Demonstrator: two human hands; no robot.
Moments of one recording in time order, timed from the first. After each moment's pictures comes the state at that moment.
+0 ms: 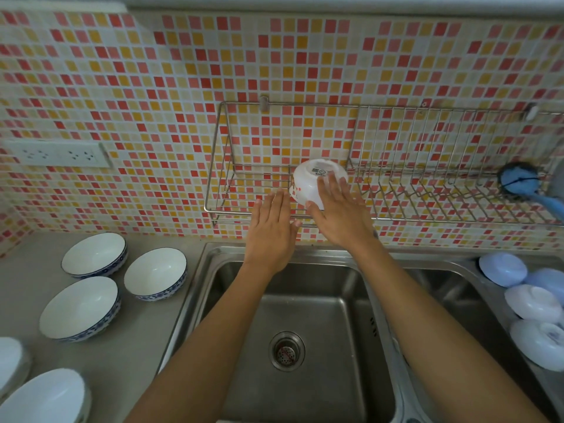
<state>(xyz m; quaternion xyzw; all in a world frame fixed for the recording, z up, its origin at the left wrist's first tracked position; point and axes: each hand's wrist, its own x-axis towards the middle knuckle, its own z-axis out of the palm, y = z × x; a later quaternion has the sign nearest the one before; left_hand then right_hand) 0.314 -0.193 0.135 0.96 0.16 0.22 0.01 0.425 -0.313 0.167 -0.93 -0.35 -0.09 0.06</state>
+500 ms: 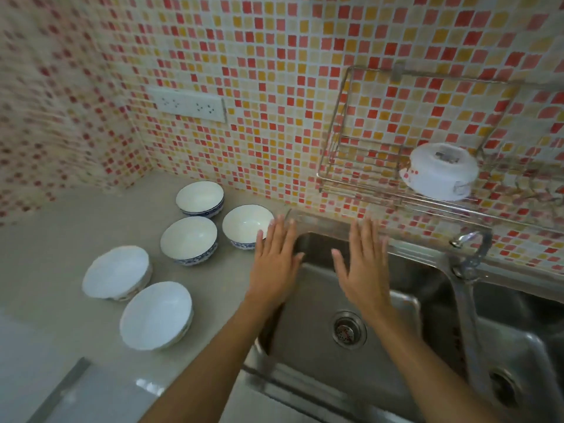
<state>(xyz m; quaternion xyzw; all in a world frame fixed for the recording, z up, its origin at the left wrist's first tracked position) 0.144 -0.126 0.057 0.94 0.30 0.16 0.07 0.280 -0.257 0.056 -0.86 -0.44 -0.12 0.22</state>
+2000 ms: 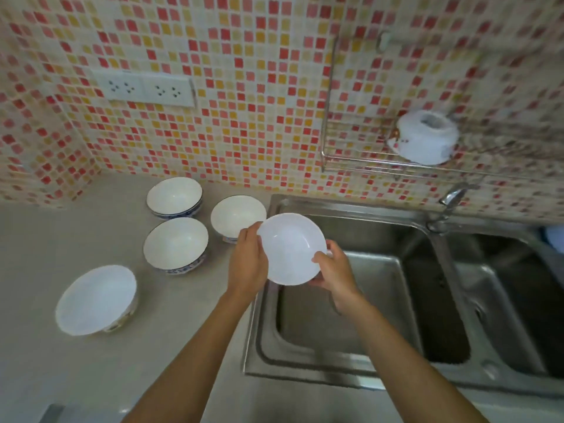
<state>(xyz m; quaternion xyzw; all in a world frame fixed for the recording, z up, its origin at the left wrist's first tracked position) 0.084 -0.059 0.040 0.82 0.31 0.25 0.41 0.174 -0.200 0.053 -0.73 -0.03 0.30 0.61</state>
